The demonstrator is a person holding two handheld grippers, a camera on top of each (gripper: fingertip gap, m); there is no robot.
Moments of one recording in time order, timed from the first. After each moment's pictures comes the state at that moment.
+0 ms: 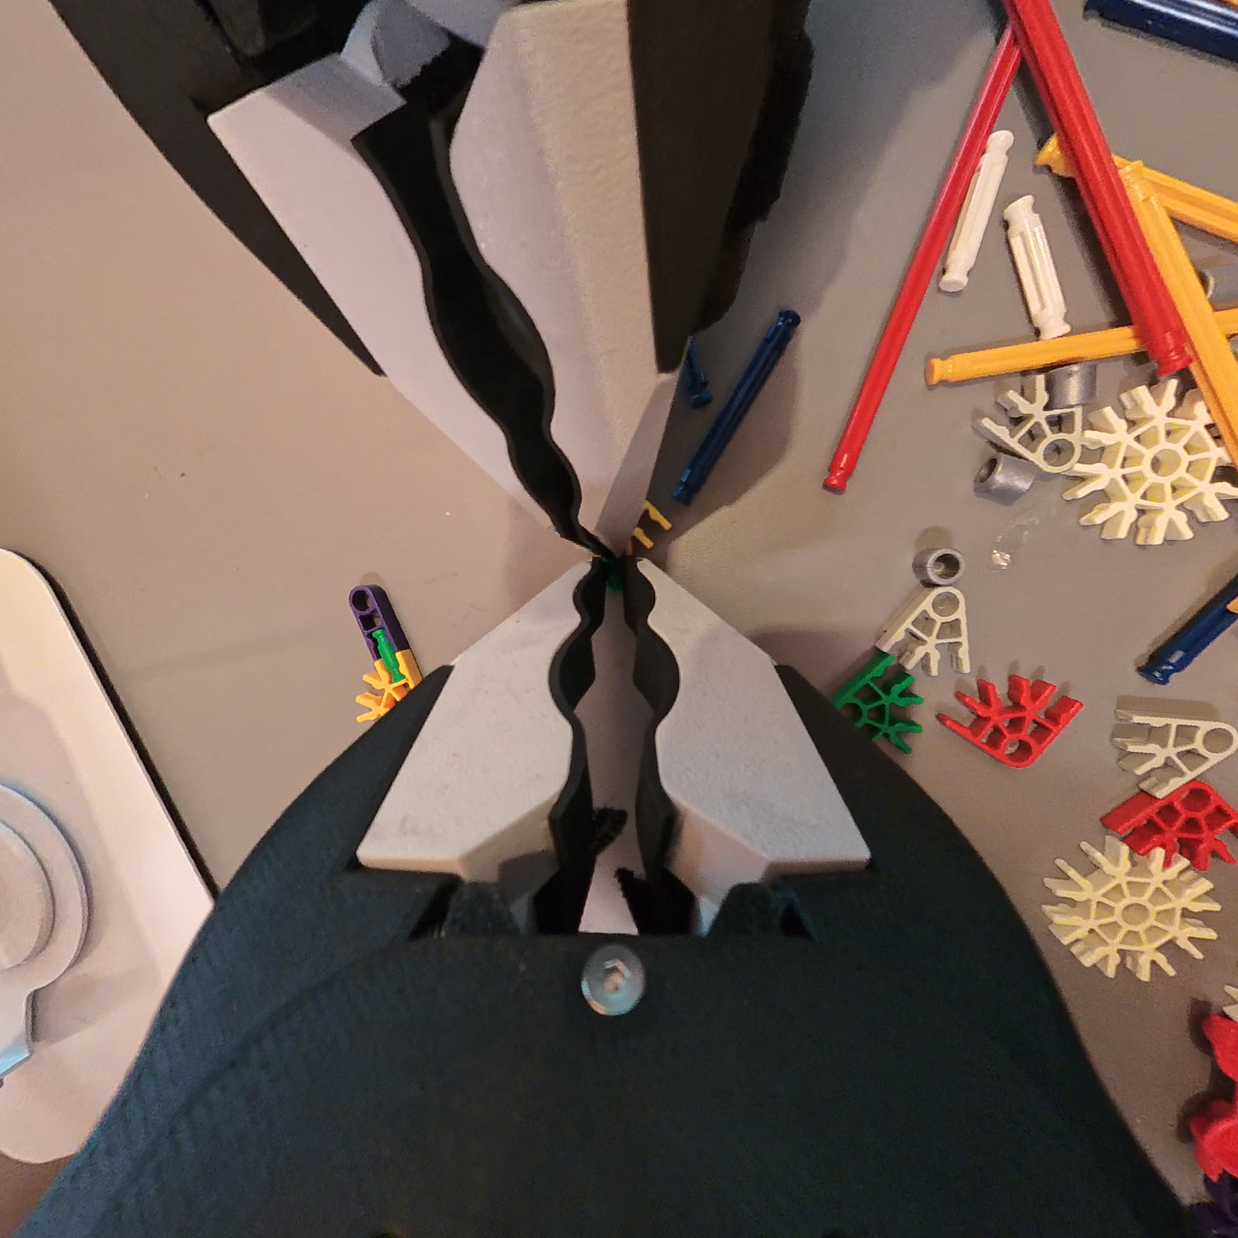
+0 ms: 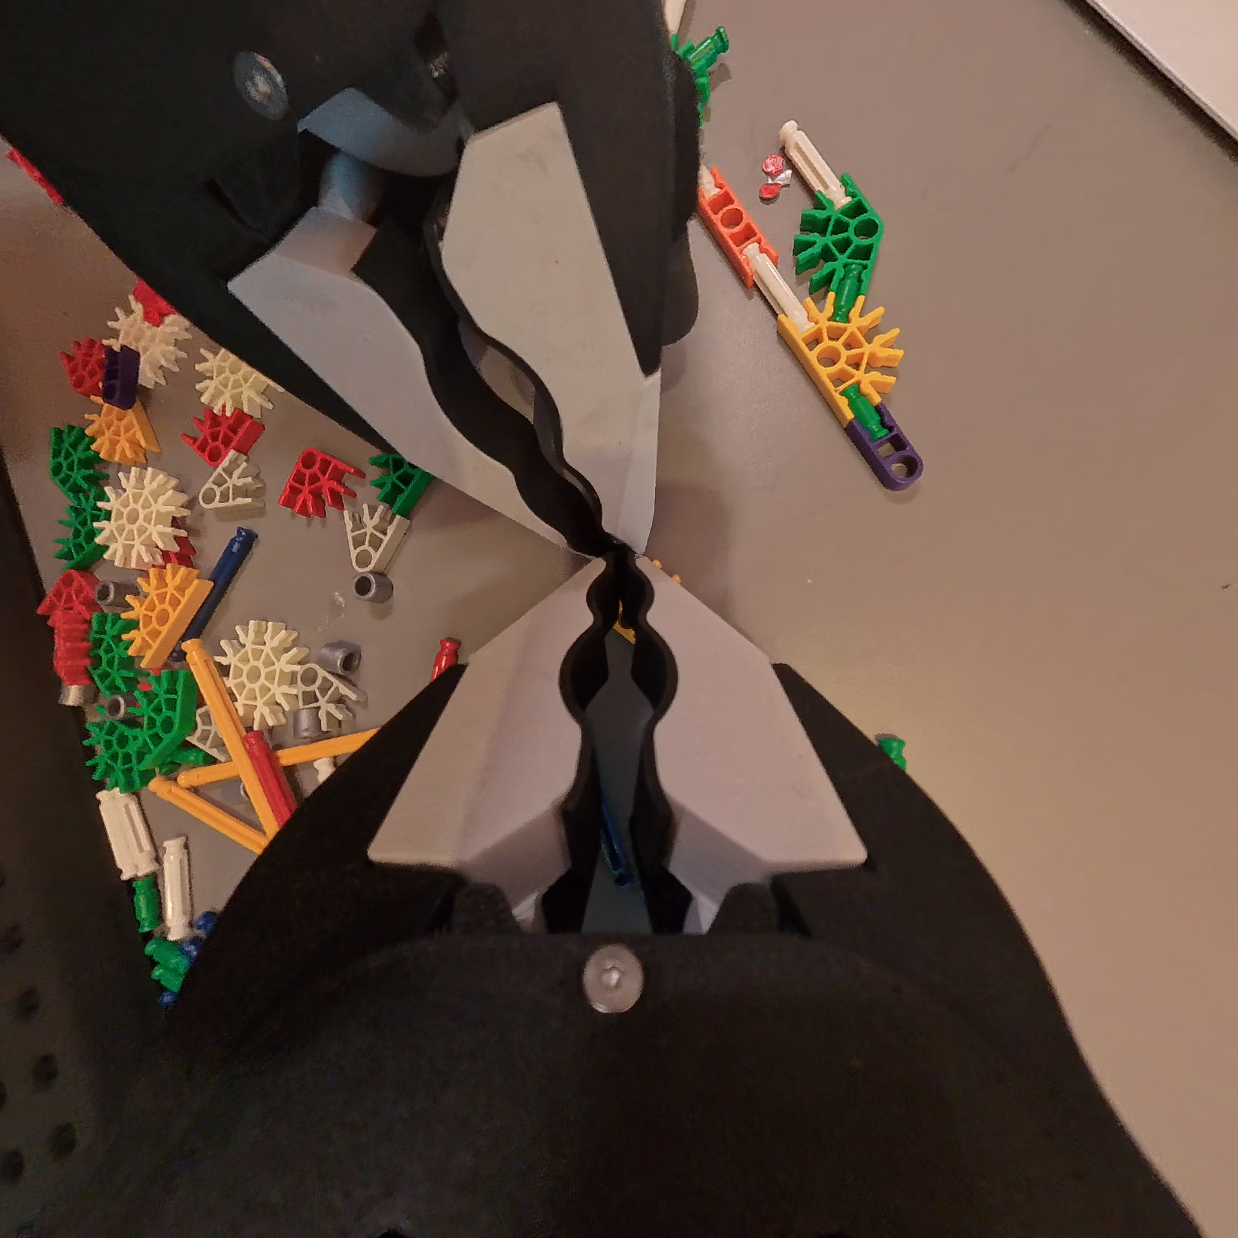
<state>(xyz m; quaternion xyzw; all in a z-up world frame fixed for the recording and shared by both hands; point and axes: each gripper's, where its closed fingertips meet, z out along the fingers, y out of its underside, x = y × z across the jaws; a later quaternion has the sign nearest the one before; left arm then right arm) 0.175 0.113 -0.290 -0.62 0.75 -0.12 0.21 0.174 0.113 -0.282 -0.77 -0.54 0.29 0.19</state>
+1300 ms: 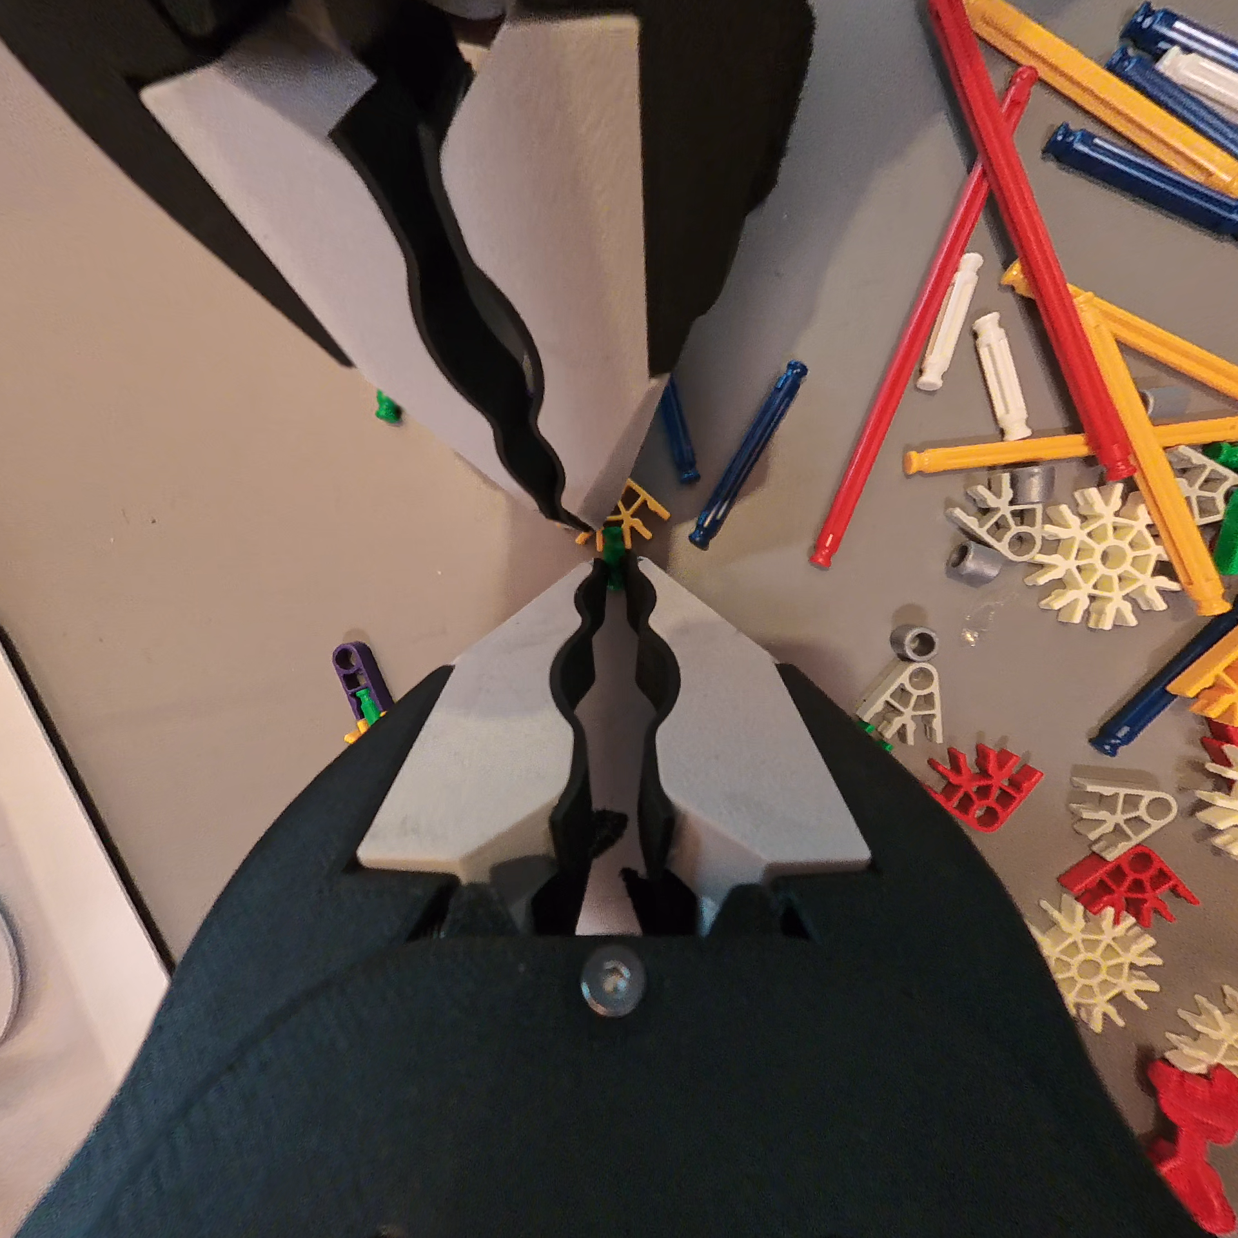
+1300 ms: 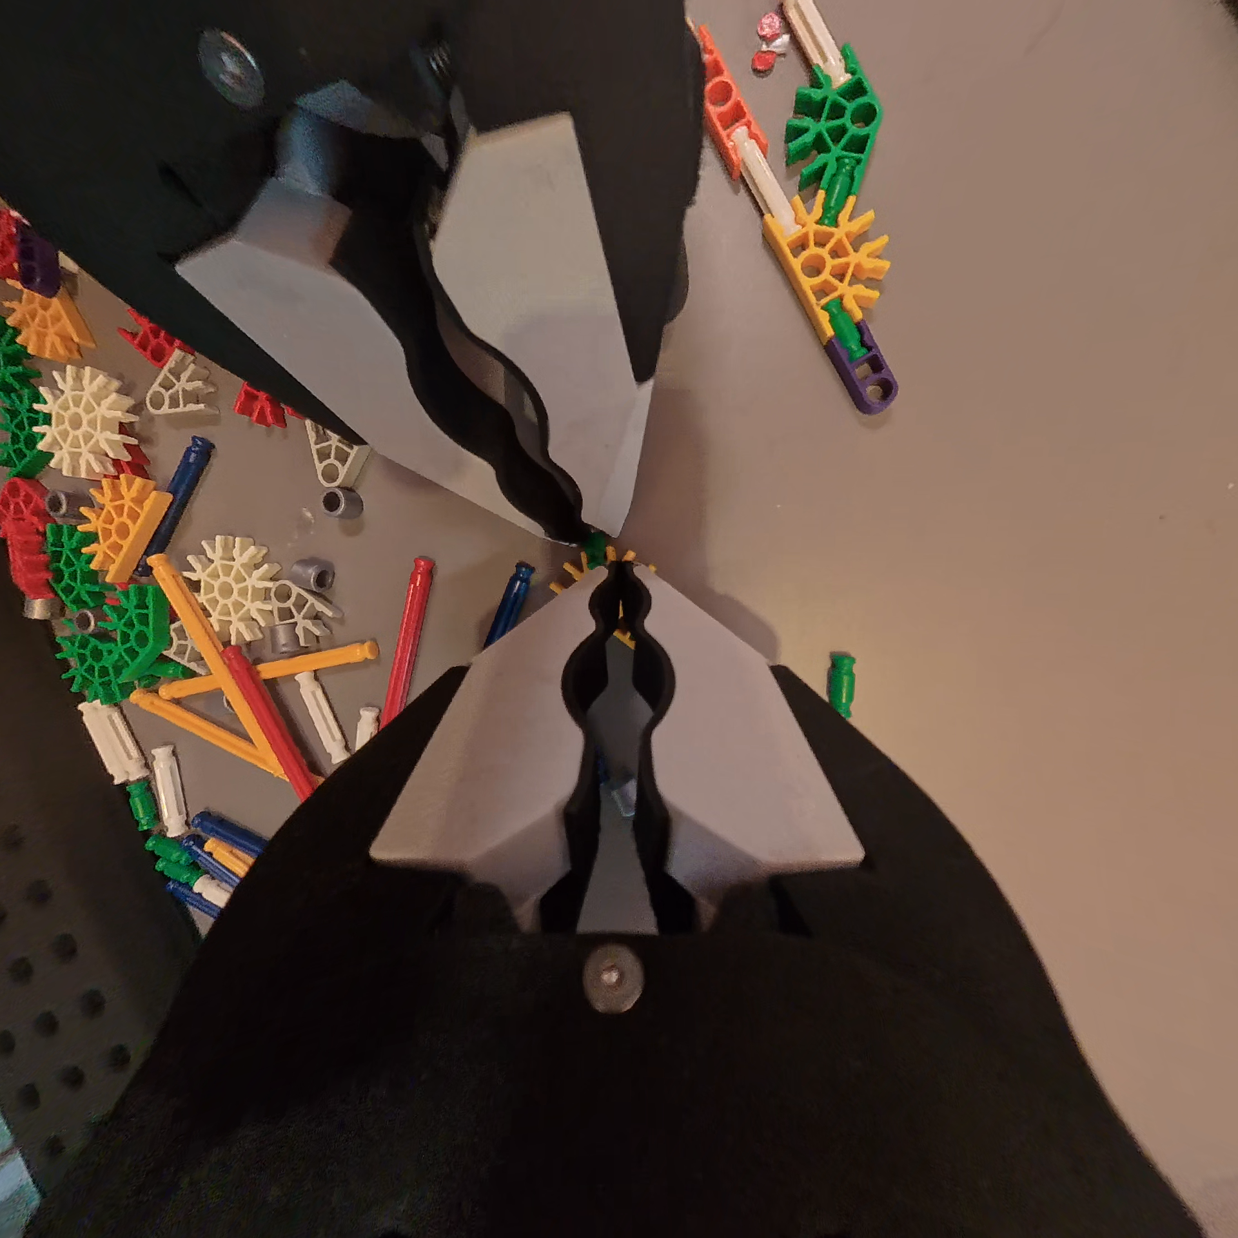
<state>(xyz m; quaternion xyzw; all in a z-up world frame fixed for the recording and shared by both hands) 0.194 0.108 -0.289 -0.63 0.73 -0.15 0.19 0.199 0.115 -0.283 -0.77 -0.57 0.23 0.15</state>
